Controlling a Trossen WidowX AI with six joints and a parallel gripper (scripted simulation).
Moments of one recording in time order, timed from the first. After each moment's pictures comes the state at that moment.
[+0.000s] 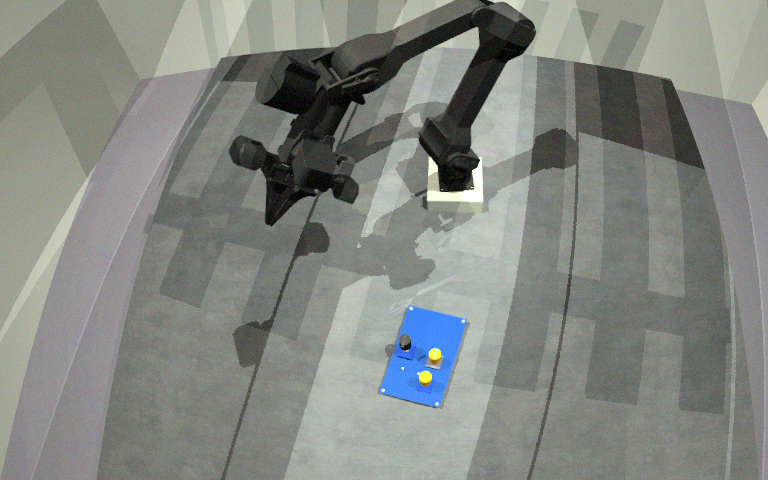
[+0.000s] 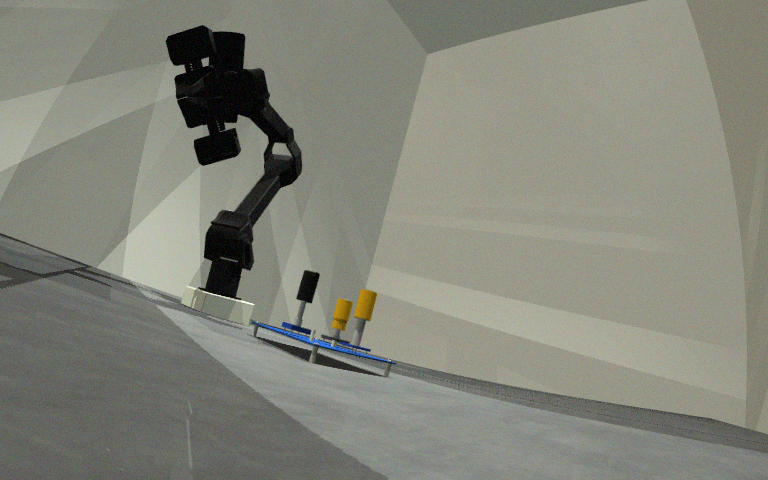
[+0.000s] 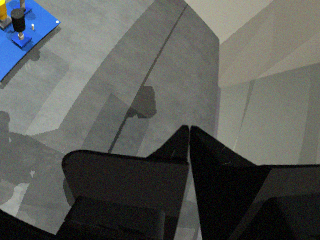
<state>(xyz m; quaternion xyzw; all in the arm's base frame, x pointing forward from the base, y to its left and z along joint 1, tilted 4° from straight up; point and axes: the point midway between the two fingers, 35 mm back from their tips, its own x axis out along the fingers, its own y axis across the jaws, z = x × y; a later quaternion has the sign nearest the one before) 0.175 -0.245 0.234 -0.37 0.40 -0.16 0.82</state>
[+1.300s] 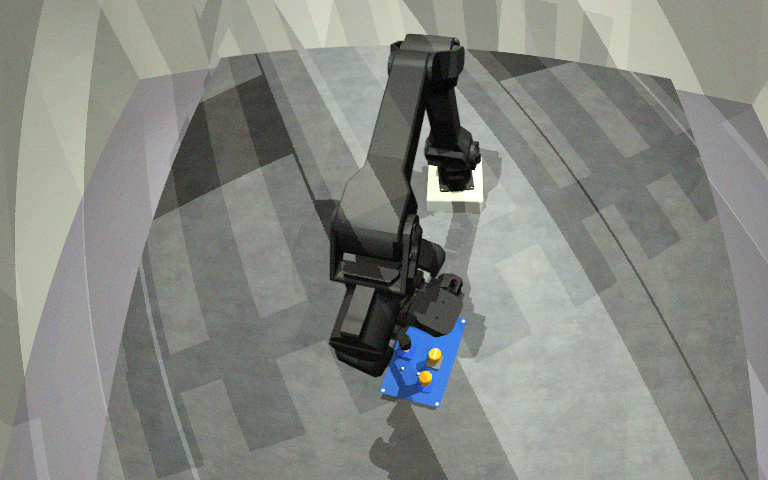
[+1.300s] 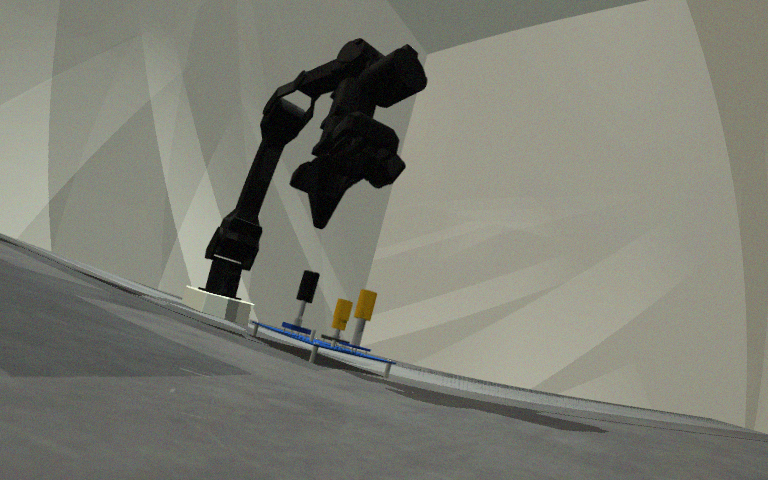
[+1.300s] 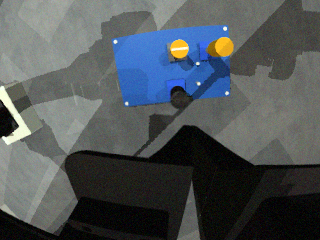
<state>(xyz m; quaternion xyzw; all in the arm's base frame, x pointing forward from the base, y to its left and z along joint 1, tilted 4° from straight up) 0.319 -0.101 0.148 -0.40 0.60 0.33 0.62</state>
